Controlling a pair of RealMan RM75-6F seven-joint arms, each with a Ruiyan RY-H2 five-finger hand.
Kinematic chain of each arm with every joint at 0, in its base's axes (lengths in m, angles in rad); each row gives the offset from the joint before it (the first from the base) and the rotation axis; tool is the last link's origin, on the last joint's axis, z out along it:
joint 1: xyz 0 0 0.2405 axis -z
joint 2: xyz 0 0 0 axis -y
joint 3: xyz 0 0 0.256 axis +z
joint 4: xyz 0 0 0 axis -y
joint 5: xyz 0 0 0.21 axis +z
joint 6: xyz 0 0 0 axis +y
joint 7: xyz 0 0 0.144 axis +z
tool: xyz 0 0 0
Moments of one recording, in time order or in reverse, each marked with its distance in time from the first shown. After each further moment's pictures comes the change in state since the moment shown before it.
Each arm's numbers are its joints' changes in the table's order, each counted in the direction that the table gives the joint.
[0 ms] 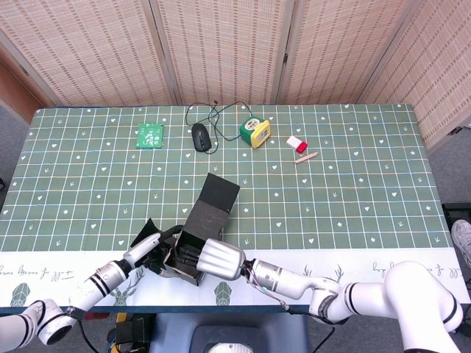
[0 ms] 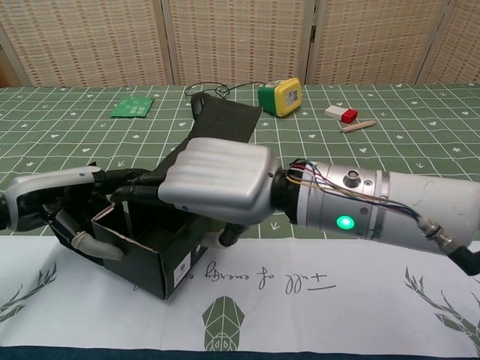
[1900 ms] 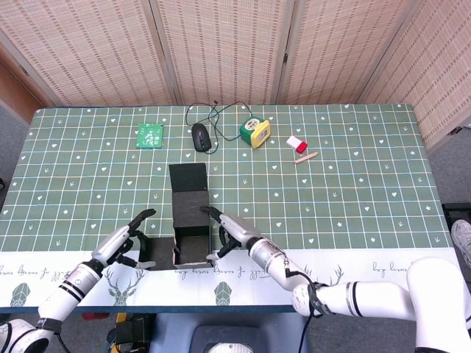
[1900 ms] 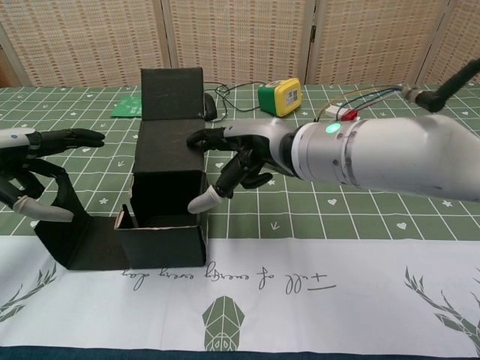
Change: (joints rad) left arm -0.135 -0.210 -0.106 0.264 -0.148 0.007 0.306; right arm -0.019 -0.086 0.275 0.268 1.111 -0.261 0.324
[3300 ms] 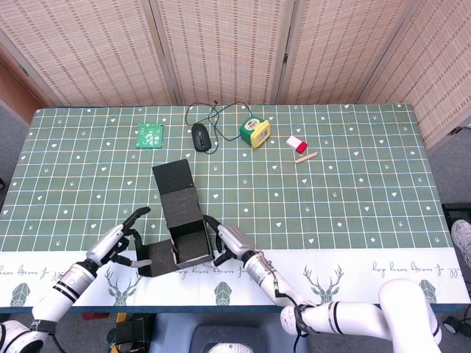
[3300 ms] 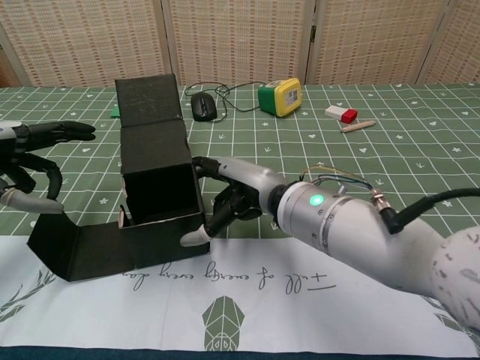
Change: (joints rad) left arm -0.031 -0.015 -0.014 -0.020 0.047 0.021 -0.079; right arm 0.140 0.271 -0.058 -0.211 -0.299 0.151 0.093
